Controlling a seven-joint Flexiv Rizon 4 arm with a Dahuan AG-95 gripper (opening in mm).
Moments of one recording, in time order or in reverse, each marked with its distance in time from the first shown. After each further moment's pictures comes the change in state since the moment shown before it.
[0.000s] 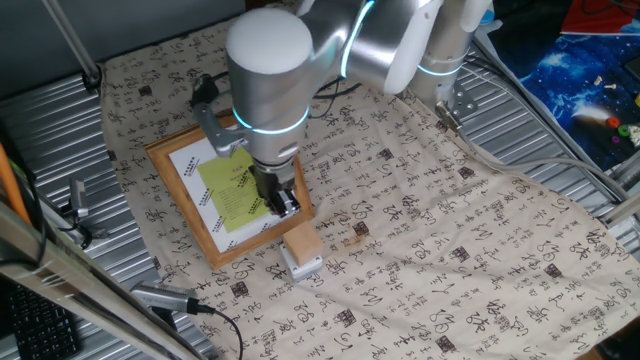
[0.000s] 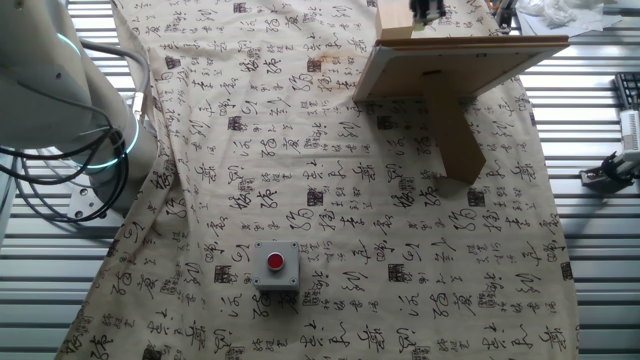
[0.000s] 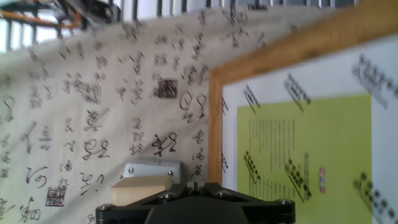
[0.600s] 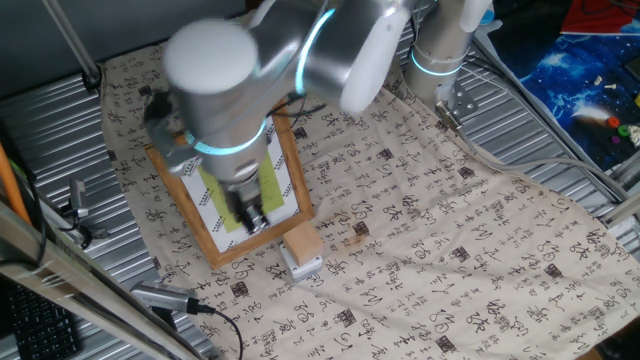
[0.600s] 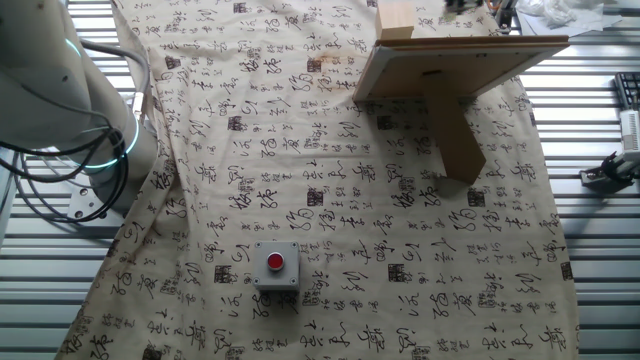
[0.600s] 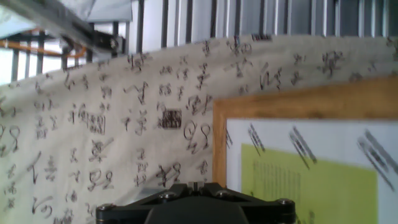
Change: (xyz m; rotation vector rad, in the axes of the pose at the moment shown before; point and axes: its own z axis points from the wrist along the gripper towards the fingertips) arm -0.050 0.003 0.001 -0.005 0.017 0.001
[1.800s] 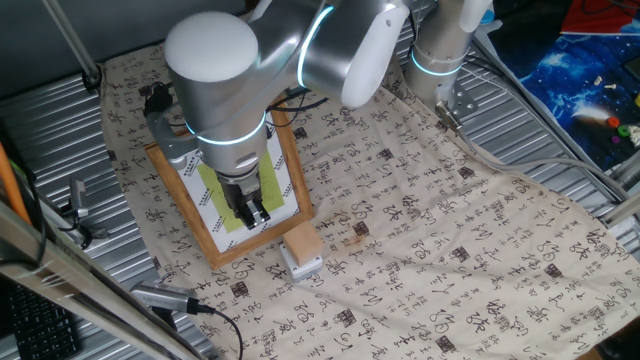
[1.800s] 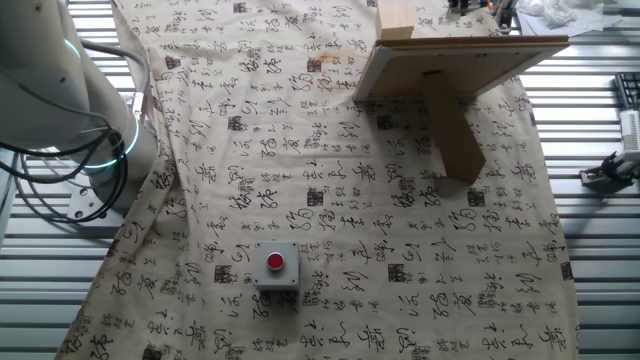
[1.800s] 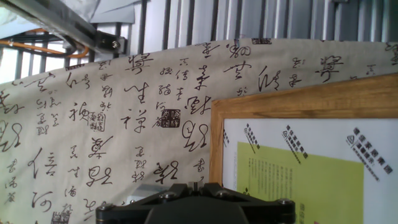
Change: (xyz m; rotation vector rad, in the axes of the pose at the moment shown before) arm 0.007 -0.007 -0.007 -0.011 -0.028 0.003
